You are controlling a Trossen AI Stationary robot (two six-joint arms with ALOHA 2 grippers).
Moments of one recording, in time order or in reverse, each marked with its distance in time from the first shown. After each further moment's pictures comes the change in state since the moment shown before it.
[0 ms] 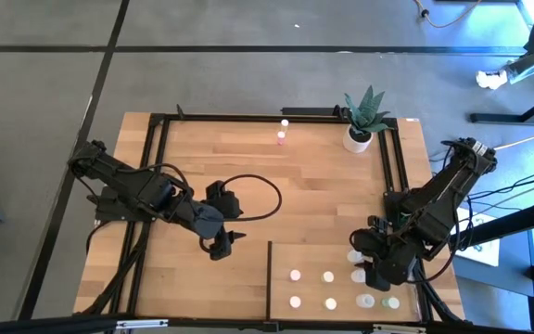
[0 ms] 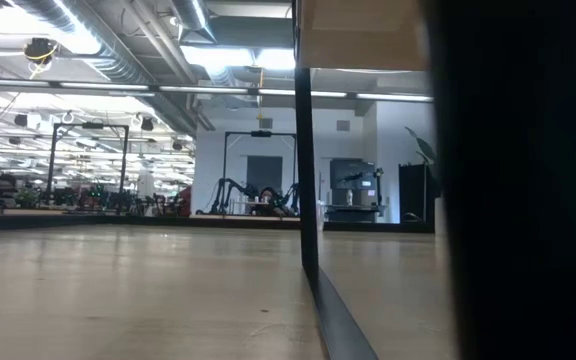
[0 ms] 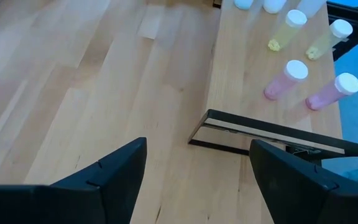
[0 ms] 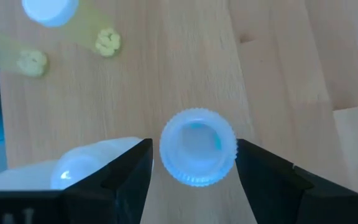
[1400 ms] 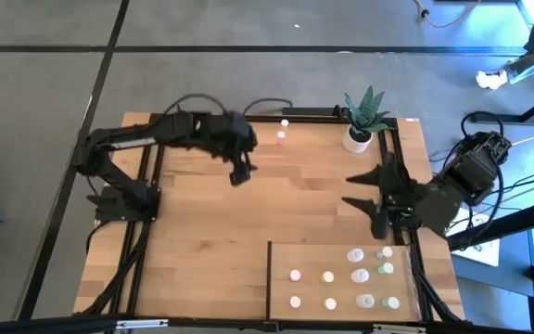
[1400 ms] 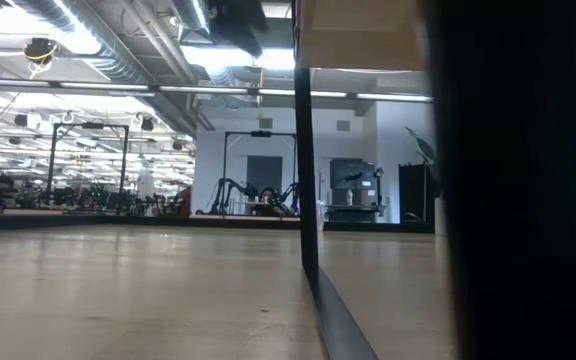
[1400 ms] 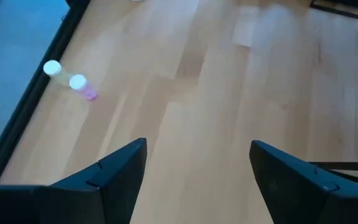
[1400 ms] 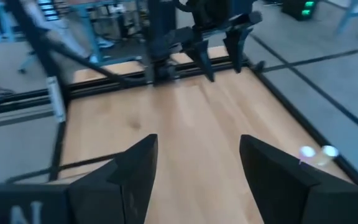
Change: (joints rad) left arm 0.623 0.021 0.000 0.002 0.326 0.467; right arm -0.157 -0.099 0.427 -0.002 0.585 -0.451
